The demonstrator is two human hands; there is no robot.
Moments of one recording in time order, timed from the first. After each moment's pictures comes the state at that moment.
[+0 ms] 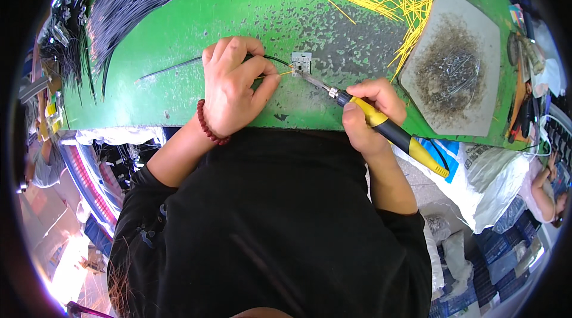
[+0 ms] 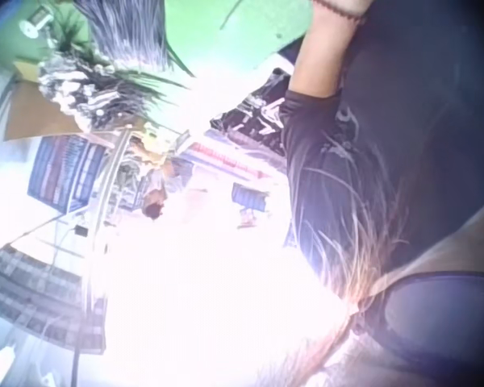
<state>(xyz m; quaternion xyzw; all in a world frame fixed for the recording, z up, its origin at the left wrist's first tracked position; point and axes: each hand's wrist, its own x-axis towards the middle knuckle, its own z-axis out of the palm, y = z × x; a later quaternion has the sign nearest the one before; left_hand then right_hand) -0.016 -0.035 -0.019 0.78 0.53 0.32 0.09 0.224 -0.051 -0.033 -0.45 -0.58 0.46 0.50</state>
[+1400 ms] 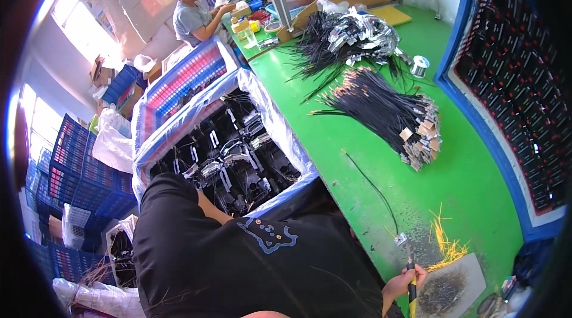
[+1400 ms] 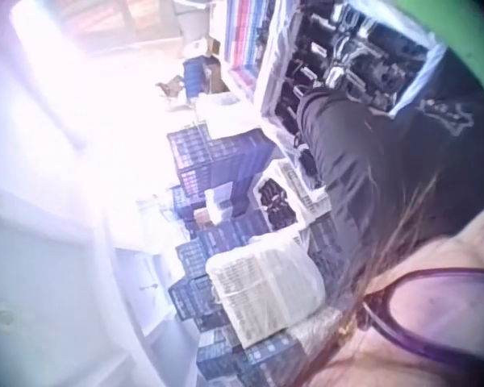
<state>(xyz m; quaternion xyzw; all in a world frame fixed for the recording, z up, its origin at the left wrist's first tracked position) -0.089 -0.339 -0.047 0.17 0.77 0.30 0.54 0.220 -0.047 -0.041 -0.49 -0.45 0.45 0.60</state>
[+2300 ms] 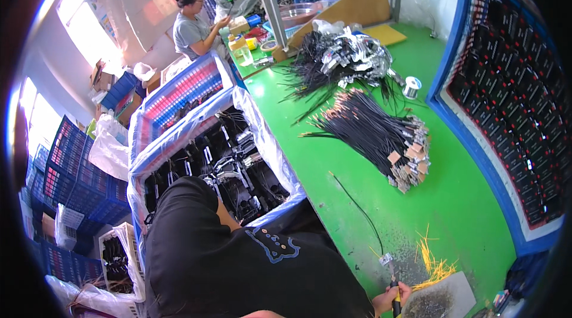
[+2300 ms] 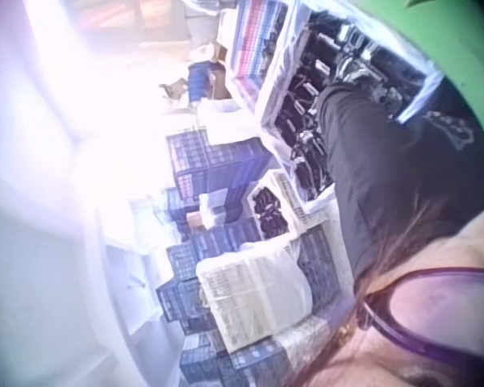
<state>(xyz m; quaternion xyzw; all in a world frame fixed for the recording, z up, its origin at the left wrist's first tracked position) -0.122 -0.210 -0.074 0.51 0.66 0.11 0.54 0.229 -0.039 -0.061 -0.45 -0.49 0.47 0.58</state>
